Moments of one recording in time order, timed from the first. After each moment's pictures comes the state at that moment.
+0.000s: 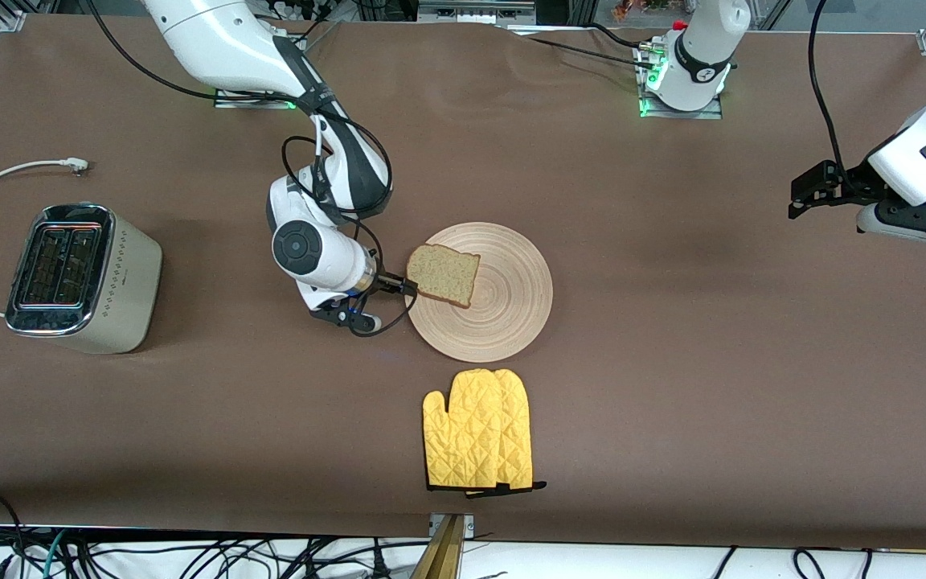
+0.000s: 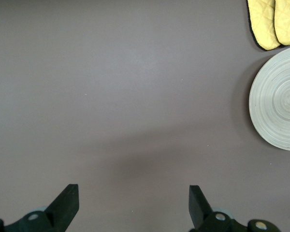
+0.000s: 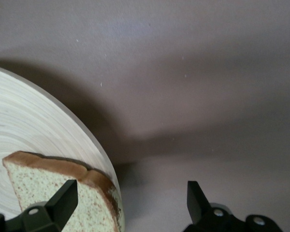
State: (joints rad) left arm -0.08 0.01 0.04 -1.67 -0.03 1.66 0.14; right arm 0.55 0.62 -0.02 -1.68 0.32 2.22 0.61
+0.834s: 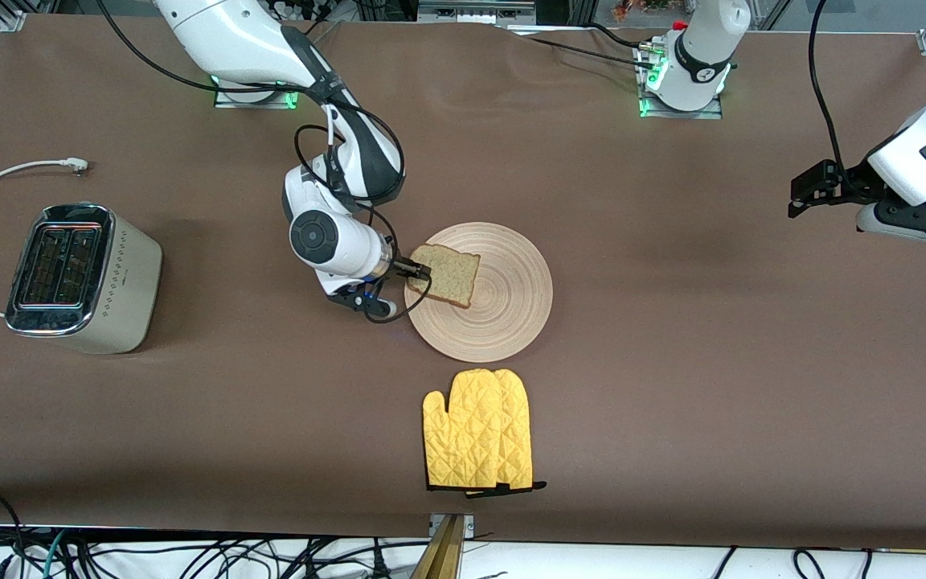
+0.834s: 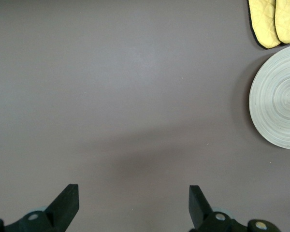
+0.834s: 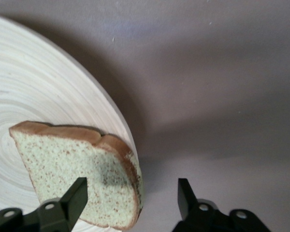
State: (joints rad) left arm -0.08 0.01 0.04 -1.67 -0.03 1.65 0.14; right arm 0.56 0.61 0.03 -1.71 0.36 2.22 0.65
